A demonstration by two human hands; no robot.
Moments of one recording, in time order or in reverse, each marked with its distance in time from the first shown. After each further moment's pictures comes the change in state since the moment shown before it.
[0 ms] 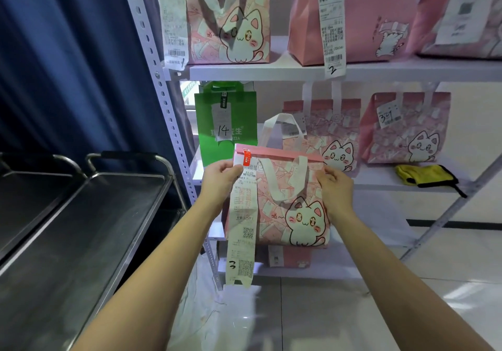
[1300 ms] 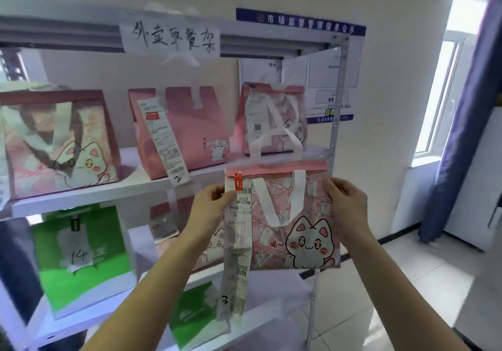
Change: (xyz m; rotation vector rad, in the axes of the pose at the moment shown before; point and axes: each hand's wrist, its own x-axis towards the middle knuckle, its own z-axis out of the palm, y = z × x) left_hand -0.030 0.192 0.235 -0.108 -0.451 0.333; right_hand 0.004 -0.194 -0.279 0.147 0.441 -0.269
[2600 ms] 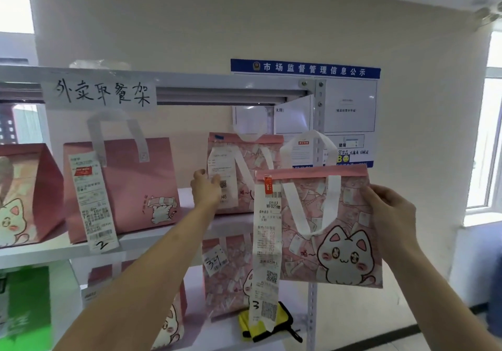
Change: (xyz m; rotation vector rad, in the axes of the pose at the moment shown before) left_hand 0.275 0.042 0.143 0.240 0.551 0.062; right_hand 0.255 -0.028 -0.114 0.077 -0.033 -0.170
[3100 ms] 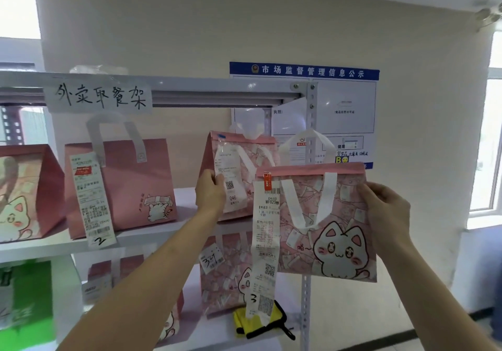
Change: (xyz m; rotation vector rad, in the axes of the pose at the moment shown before) left_hand -0.054 0.019 0.007 0.036 0.054 0.216; right_hand 0.017 0.000 -0.017 0.032 0.014 0.007
